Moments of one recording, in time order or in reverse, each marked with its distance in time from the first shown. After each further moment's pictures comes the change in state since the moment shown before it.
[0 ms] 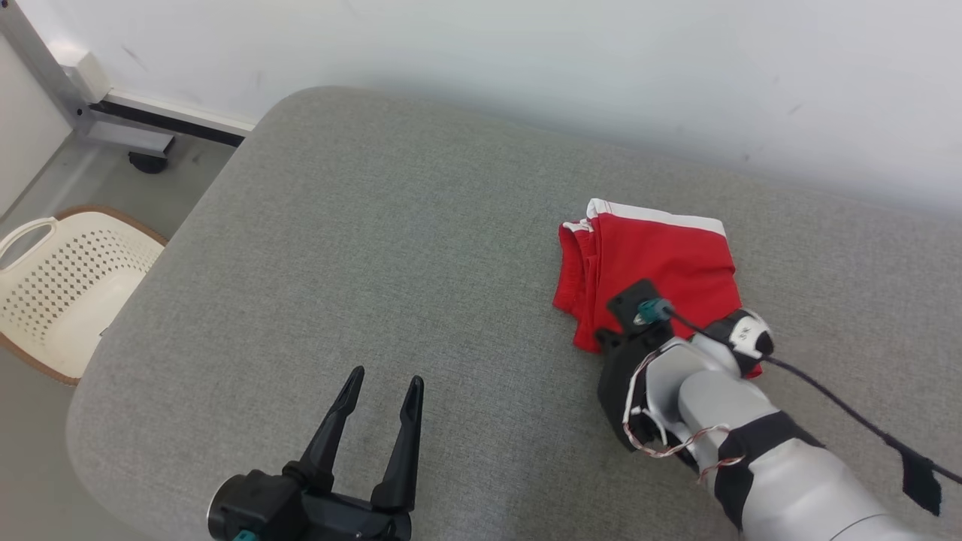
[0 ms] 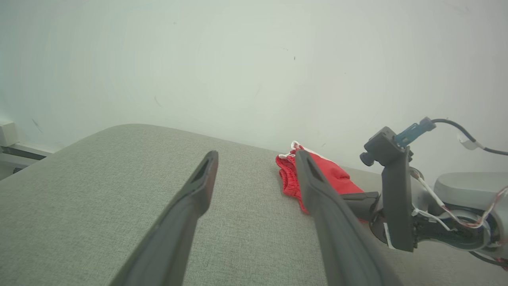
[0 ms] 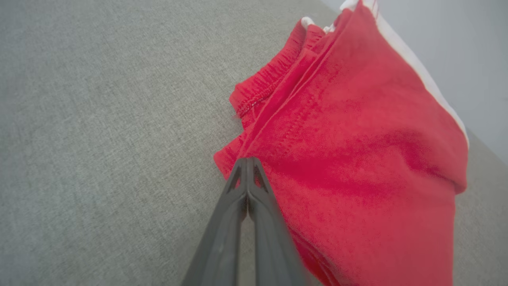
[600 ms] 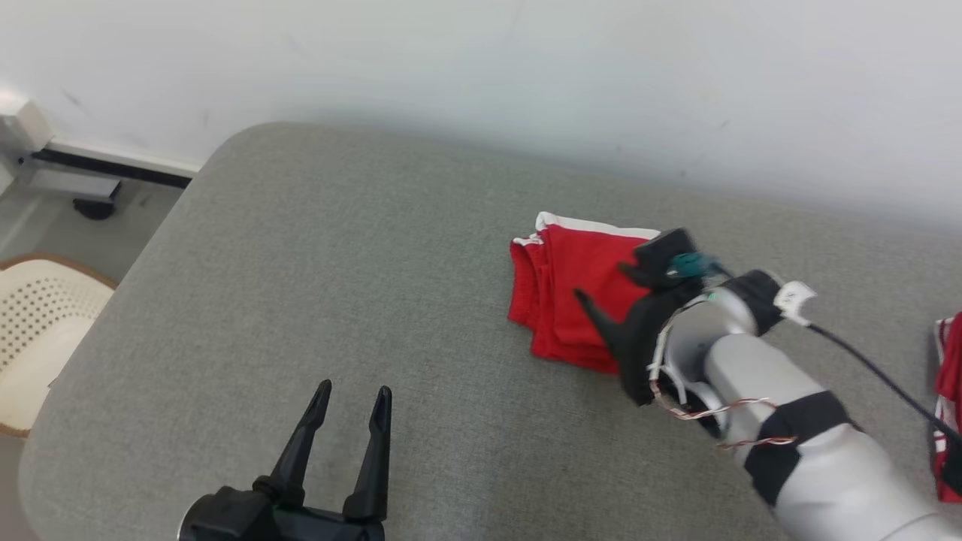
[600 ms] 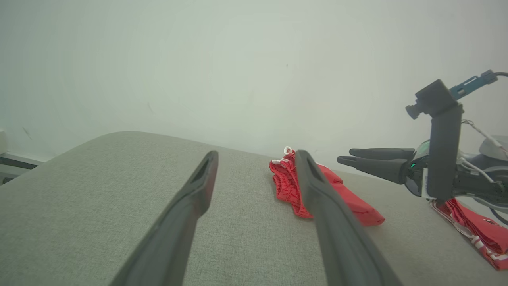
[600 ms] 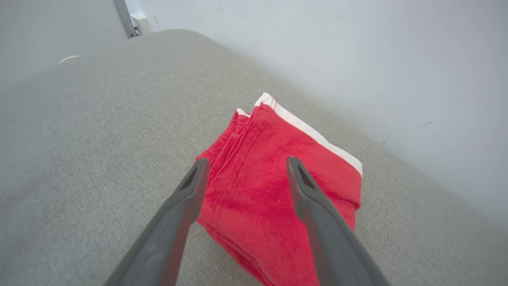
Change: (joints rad) left arm 0.042 0.008 0.059 -0.017 0.012 0.002 0.000; right arm 0.049 -0.075 -0.057 -0.315 0.075 0.000 0.092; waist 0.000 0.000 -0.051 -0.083
